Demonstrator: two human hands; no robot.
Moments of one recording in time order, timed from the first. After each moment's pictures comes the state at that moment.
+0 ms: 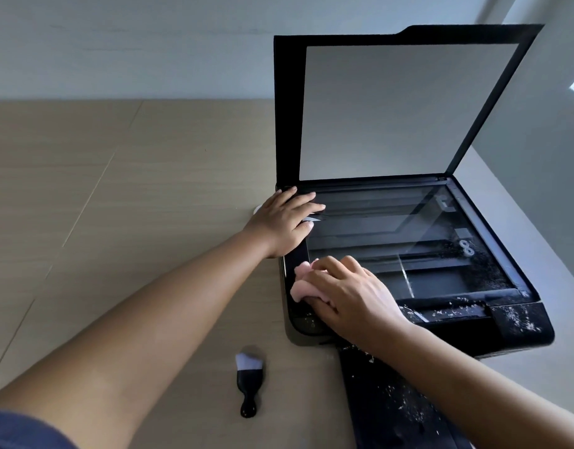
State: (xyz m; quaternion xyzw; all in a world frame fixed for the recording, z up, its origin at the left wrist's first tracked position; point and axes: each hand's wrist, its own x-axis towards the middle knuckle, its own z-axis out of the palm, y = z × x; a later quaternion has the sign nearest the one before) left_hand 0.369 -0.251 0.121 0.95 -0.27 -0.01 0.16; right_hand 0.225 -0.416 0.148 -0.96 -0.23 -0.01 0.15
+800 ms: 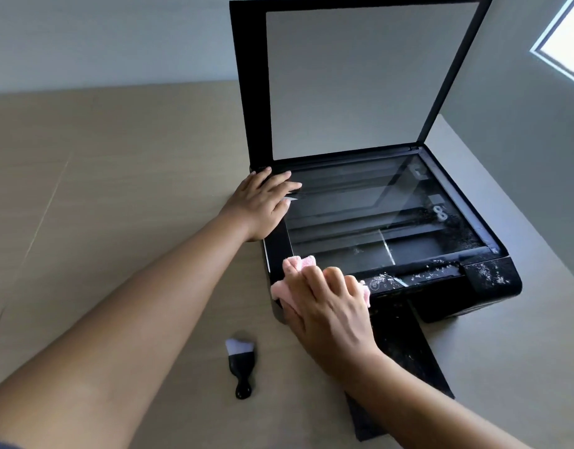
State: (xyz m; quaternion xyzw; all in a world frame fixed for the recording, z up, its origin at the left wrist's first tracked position) left_hand 0.369 -0.251 0.117 0.96 -0.27 0.00 0.11; right_hand 0.172 -0.383 0.124 -0.97 -0.11 -0.20 0.07
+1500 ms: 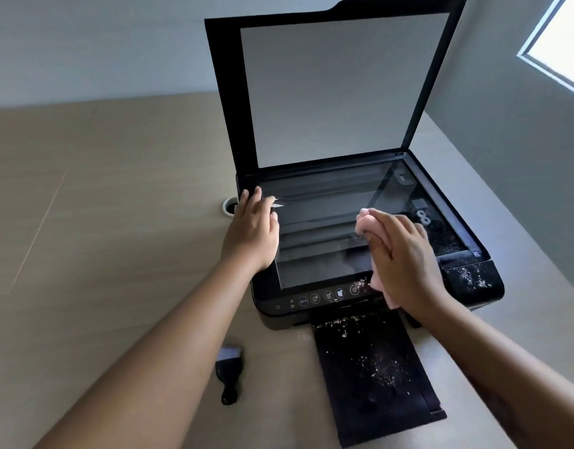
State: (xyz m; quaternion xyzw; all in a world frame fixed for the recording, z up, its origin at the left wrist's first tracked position) left_hand 0.323 -0.283 0.107 0.96 -0.11 0.05 0.26; right_hand 0.223 -0.514 0.138 -0.95 0.04 -0.16 0.28
